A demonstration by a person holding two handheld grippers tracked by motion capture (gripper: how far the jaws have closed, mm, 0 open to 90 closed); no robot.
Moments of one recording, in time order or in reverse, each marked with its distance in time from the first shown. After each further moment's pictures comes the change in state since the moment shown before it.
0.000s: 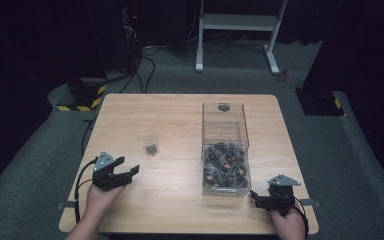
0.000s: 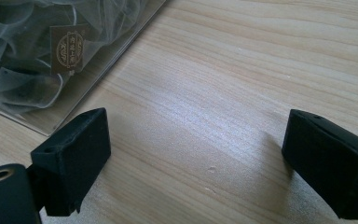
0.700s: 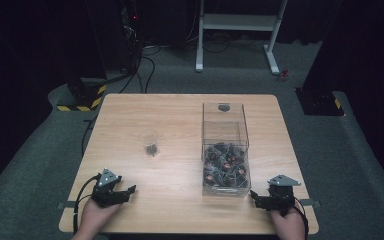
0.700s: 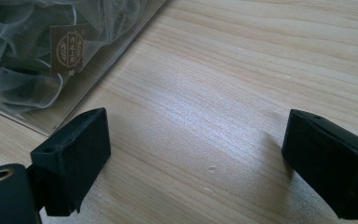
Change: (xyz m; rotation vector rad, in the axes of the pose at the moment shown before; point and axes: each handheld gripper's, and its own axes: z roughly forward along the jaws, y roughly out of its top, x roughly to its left) left arm 0.000 -0.053 0.001 0.189 0.032 0.070; right arm 0.000 0.000 0.000 0.000 0.000 0.000
